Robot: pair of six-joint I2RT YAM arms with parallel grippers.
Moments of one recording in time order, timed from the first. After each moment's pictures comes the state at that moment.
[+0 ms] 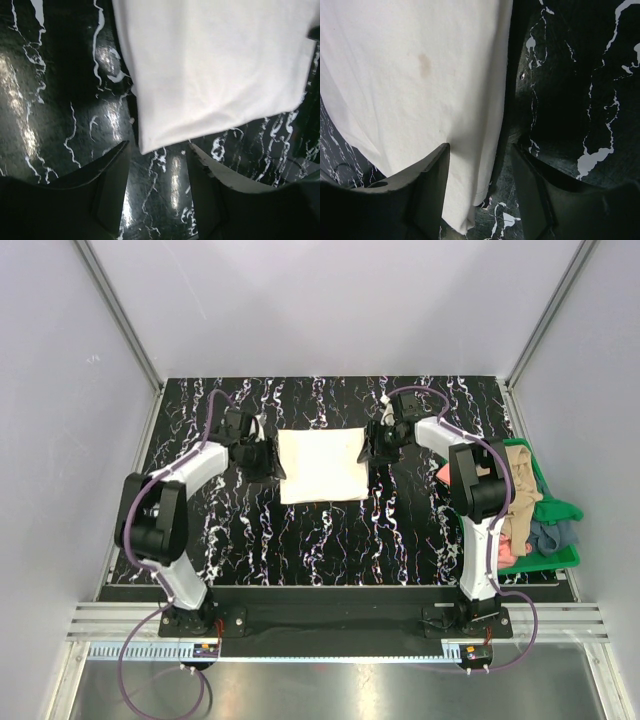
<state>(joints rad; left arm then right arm) -0.24 1.68 1.14 -0.48 0.33 -0.43 0.27 2.14 1.55 -0.44 -0.44 0.34</state>
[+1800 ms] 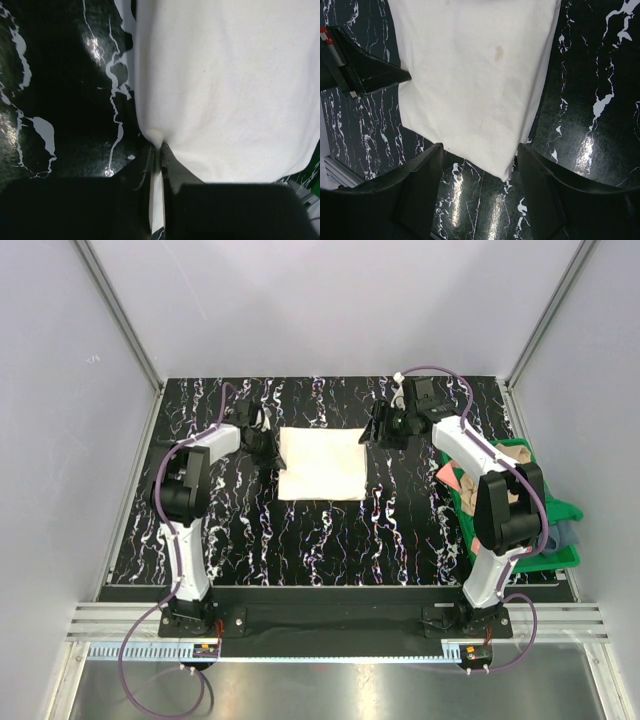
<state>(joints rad) -0.19 2.07 1.42 -0.44 0.40 -0.43 0.29 1.83 1.47 -0.47 -0.36 0.43</state>
